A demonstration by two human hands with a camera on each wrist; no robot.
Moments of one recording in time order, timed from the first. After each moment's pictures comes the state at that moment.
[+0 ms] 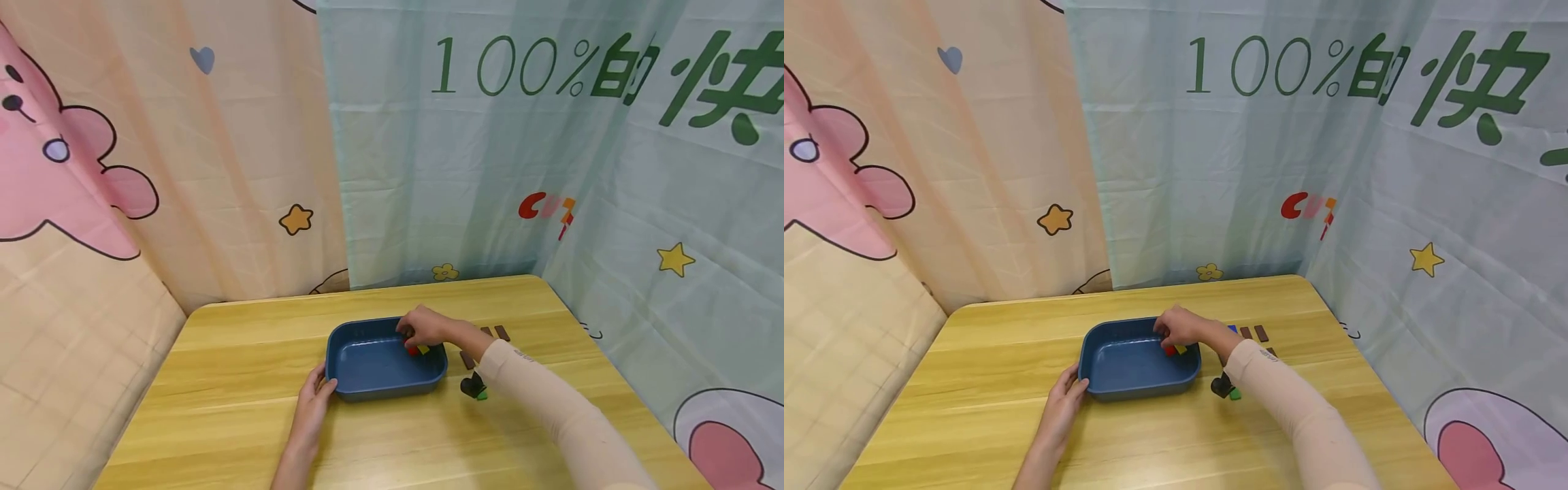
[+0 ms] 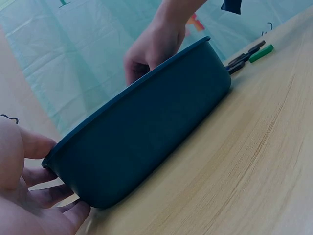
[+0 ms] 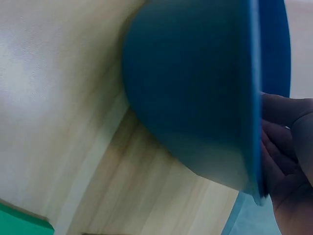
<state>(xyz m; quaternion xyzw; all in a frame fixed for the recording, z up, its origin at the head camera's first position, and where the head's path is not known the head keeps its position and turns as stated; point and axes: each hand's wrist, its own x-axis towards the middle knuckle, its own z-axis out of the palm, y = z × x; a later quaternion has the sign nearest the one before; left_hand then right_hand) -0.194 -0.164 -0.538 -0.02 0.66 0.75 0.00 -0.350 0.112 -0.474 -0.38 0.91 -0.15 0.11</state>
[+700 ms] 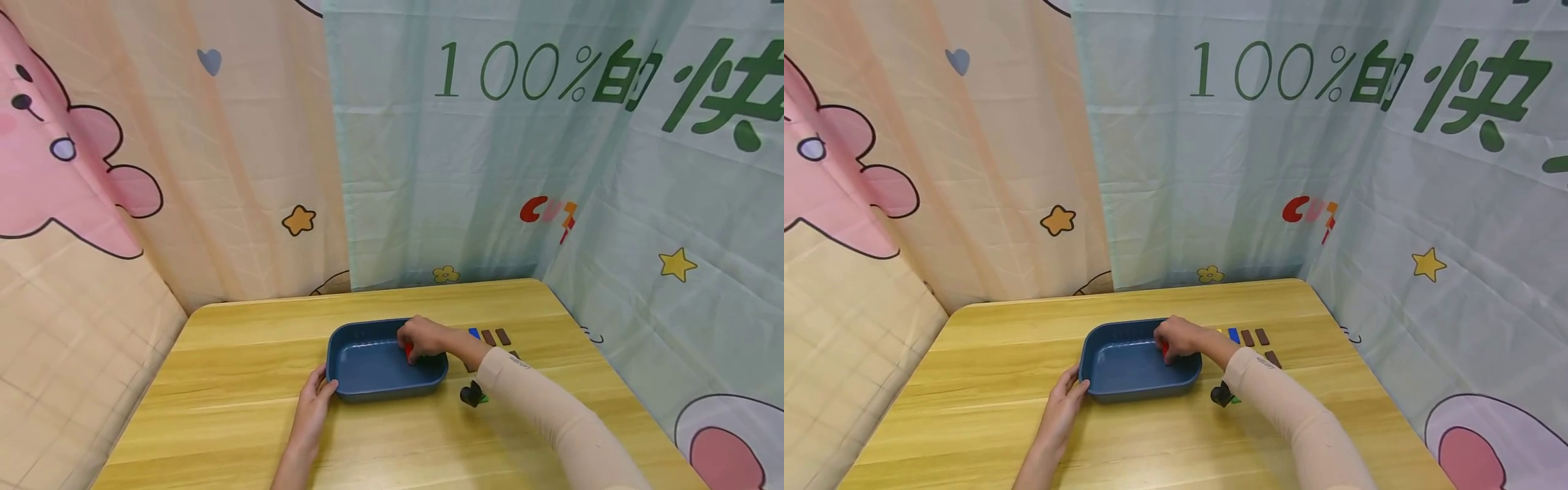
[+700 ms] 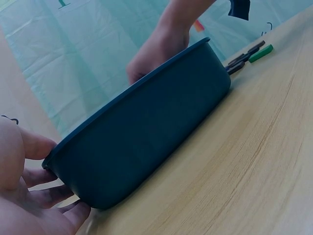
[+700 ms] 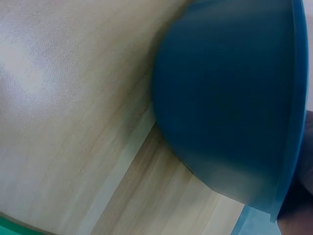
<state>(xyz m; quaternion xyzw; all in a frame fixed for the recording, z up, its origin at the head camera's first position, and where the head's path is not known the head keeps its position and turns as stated) -0.194 -0.163 -0.537 -0.02 0.67 0.75 0.00 -0.344 0.104 -0.485 -0.38 0.91 -0.12 0.12</state>
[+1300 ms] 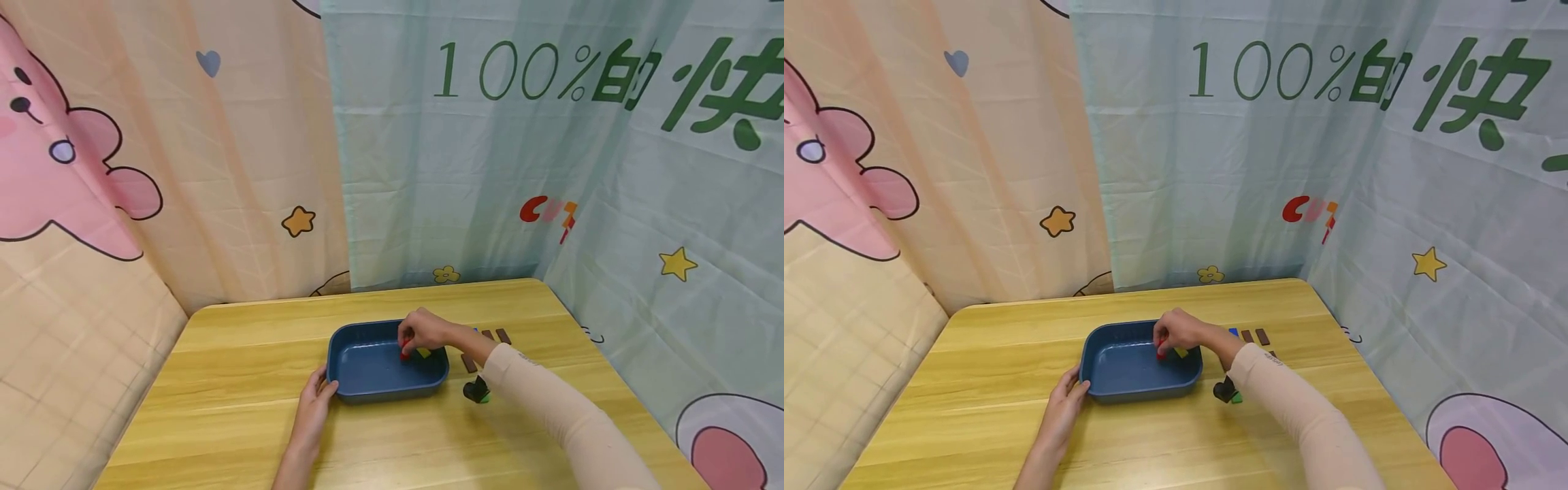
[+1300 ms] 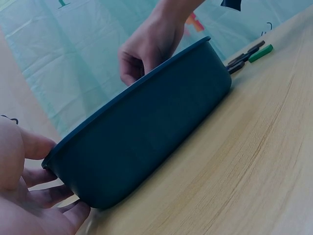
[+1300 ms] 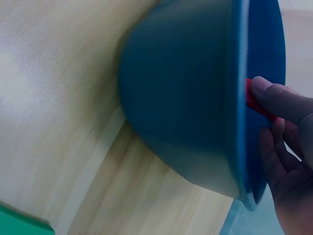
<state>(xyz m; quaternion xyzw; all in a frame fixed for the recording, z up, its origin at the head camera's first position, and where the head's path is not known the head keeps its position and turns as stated) -0.195 -0.163 -0.537 -0.03 0.67 0.74 0.00 -0.344 0.112 -0.471 -0.42 0.88 -0.22 0.09</state>
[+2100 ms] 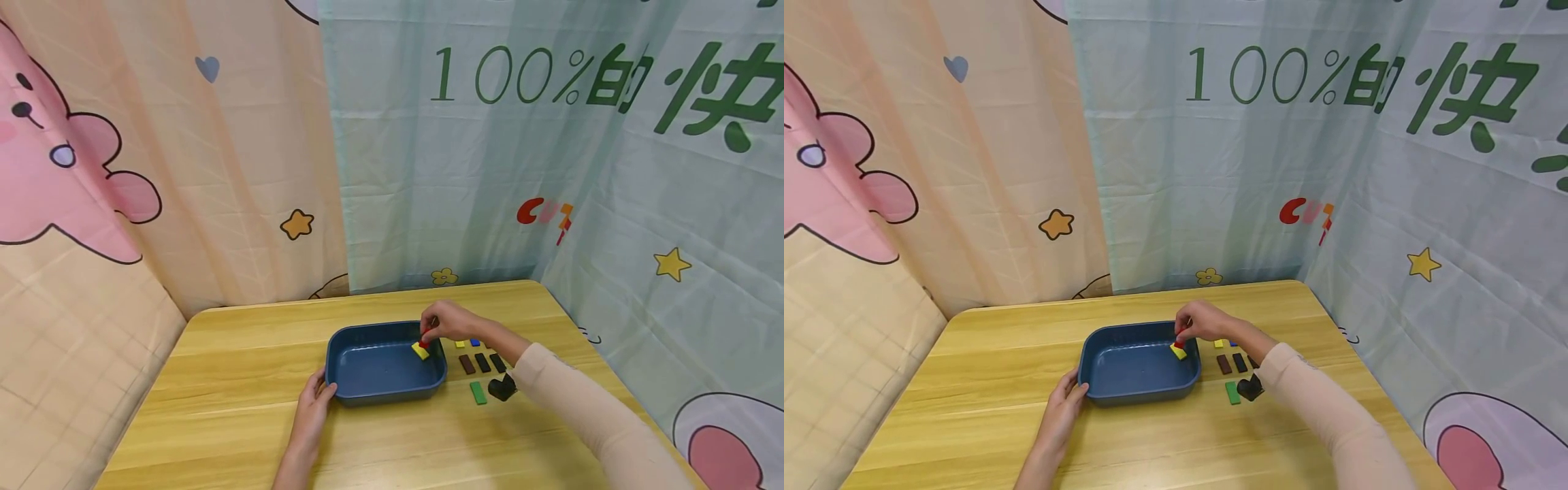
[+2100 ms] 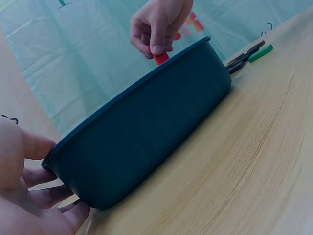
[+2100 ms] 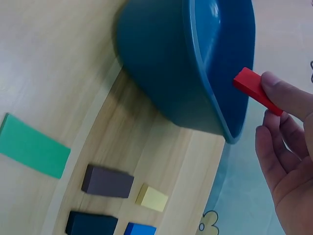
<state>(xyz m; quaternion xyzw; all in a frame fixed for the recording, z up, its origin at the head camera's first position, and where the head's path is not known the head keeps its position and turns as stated) -0.194 -0.162 -0.538 -0.03 0.67 0.74 -0.01 -0.327 0.162 -0.441 -0.38 0.88 -0.28 0.08</state>
